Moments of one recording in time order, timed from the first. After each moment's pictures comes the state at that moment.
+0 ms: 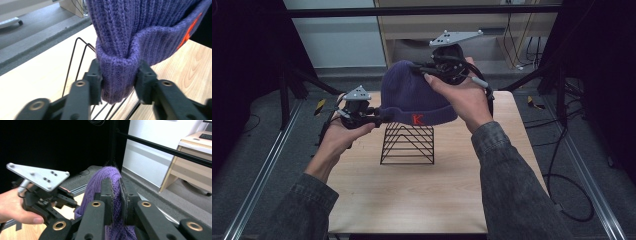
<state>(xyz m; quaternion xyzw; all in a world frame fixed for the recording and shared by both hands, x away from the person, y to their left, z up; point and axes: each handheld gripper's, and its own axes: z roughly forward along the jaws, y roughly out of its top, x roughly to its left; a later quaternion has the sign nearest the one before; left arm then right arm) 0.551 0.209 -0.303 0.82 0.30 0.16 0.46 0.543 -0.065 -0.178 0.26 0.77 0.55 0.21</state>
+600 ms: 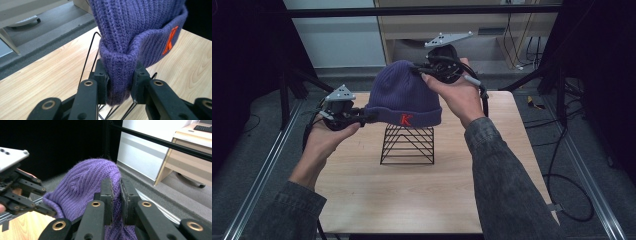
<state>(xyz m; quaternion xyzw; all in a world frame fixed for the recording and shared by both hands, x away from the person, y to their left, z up) 0.529 0.236 -0.283 0.82 0.32 0.19 0.44 0.566 -0.056 -0.193 0.29 0.77 0.52 0.22</state>
